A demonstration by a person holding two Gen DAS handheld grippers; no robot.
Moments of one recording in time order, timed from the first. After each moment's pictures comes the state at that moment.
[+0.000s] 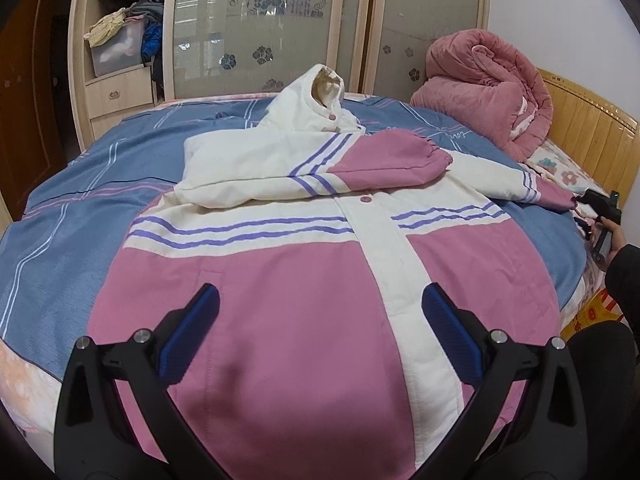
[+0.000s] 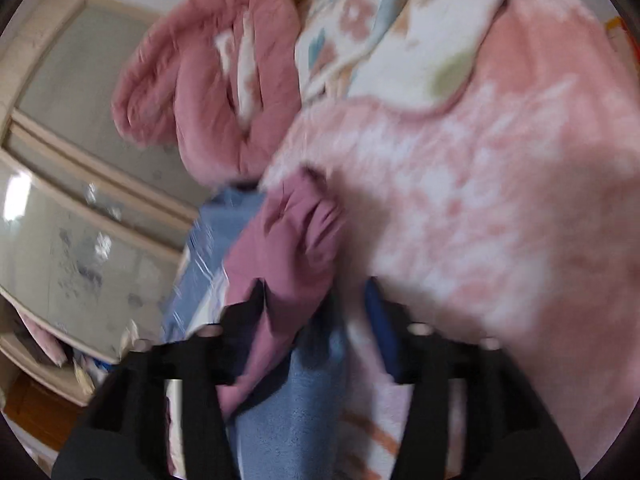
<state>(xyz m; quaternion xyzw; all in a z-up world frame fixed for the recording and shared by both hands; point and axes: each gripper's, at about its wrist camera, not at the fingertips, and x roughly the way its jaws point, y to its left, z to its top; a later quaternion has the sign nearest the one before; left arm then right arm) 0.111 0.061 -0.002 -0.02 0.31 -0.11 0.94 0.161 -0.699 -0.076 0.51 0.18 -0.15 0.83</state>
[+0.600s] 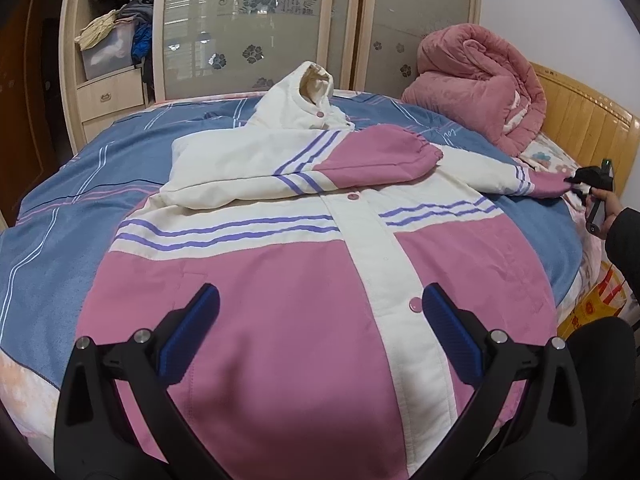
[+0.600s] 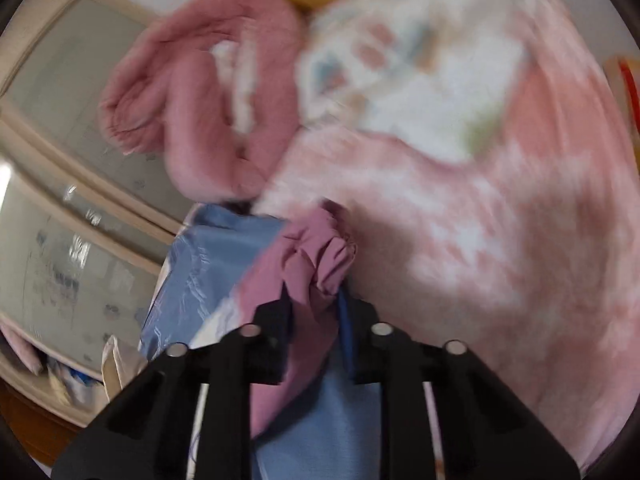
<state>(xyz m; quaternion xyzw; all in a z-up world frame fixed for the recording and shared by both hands) 0.112 0.053 -0.001 -0.02 0.31 -0.12 0.94 0.212 -0.673 -0.019 0.43 0.21 -0.18 0.86</state>
